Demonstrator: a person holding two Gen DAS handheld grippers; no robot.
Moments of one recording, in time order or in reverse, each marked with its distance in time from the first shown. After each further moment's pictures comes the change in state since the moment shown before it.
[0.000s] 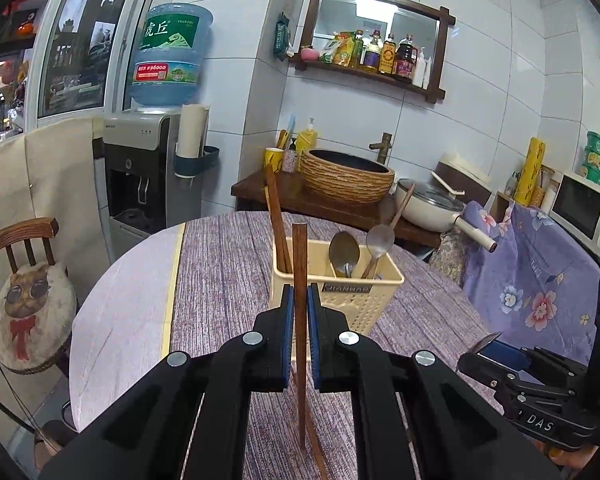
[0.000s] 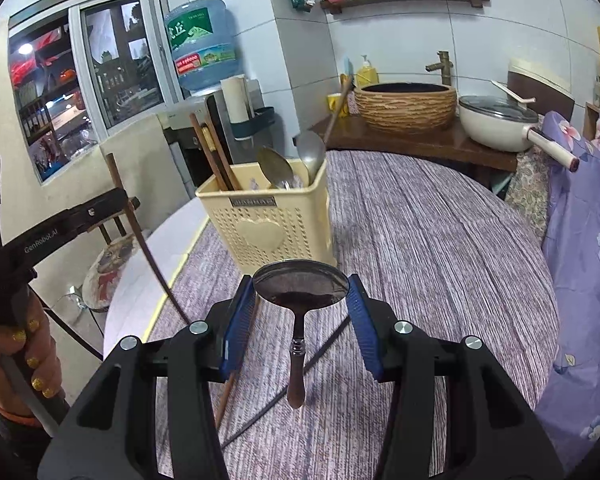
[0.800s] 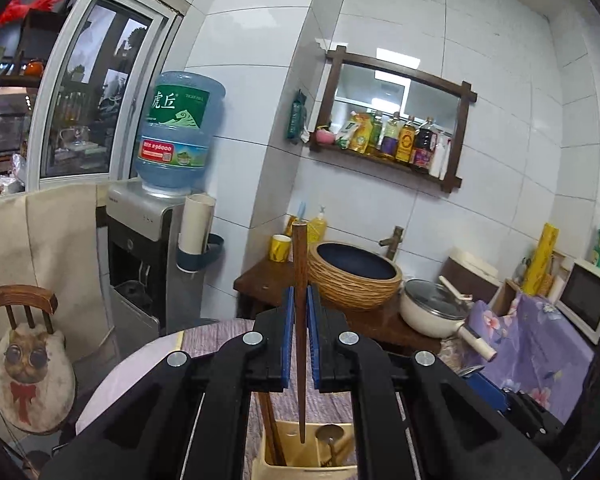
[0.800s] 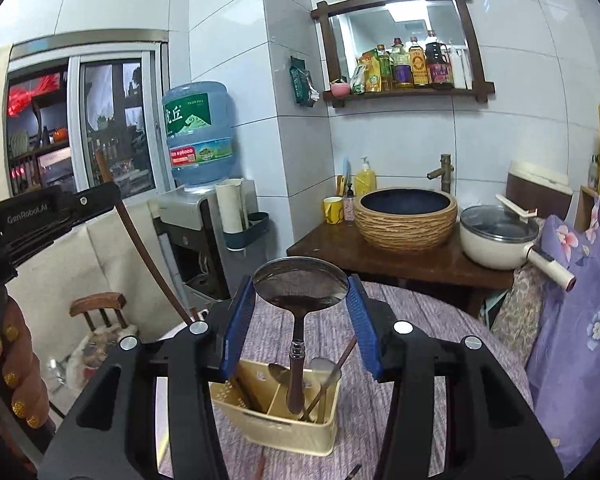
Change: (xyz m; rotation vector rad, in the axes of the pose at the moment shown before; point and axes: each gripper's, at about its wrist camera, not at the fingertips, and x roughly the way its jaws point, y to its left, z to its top) left arm 0.013 -0.009 0.142 -0.071 -0.217 0.045; right arm 0.010 0.039 0.166 -0.056 -0.282 -0.084
